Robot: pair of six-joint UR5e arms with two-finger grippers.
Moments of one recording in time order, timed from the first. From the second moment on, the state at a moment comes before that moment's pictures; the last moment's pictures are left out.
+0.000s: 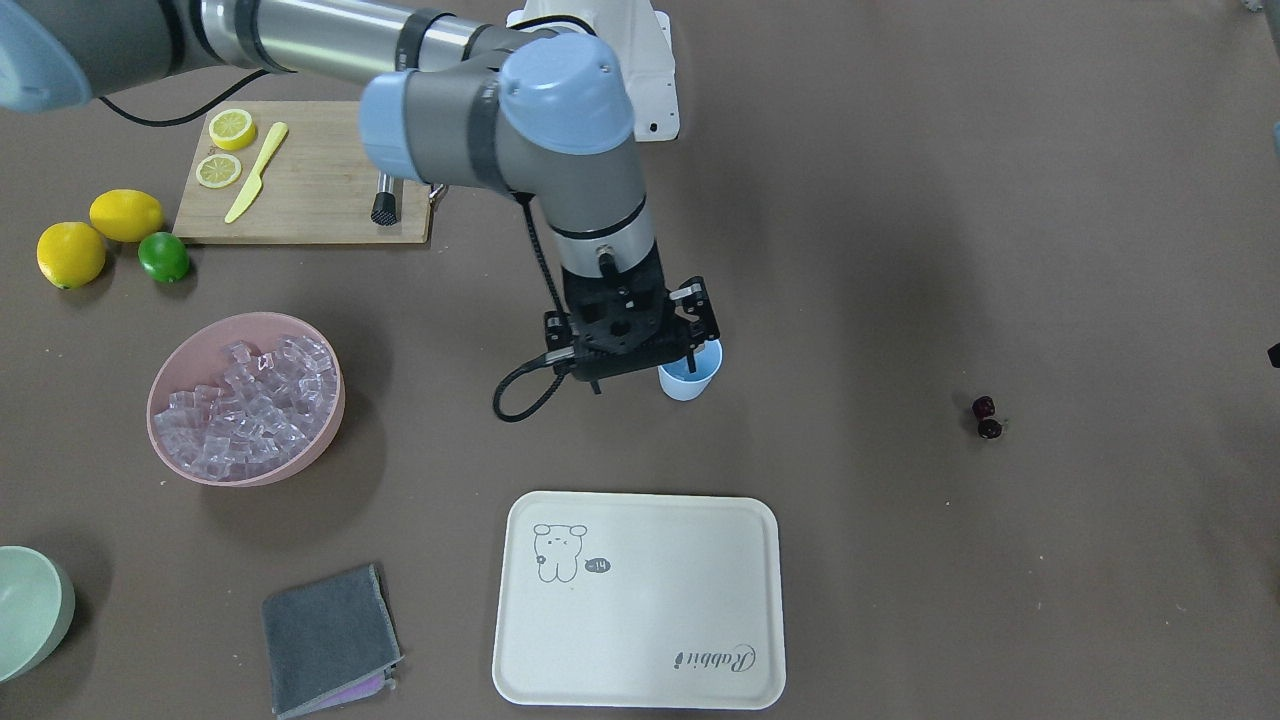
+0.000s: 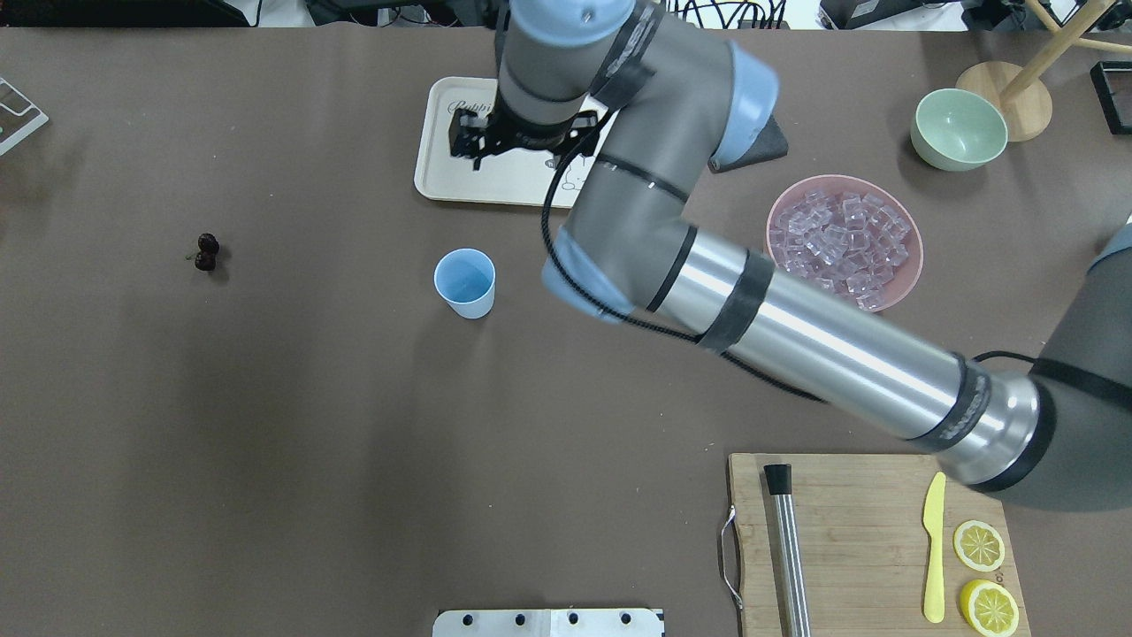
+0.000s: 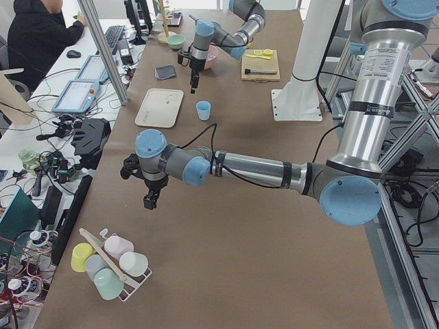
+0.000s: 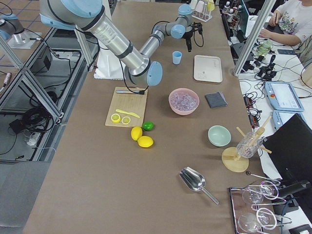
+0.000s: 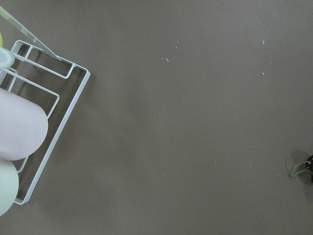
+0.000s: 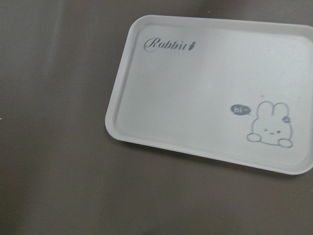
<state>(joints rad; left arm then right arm) -1.44 -1.76 -1.51 -1.81 -2.35 -0.10 0.74 -0.57 1.38 -1.45 1.98 1.03</state>
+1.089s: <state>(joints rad) -1.43 -1.76 -1.50 -1.84 -2.35 -0.10 0.85 -1.07 1.69 -1.70 1.73 0.49</state>
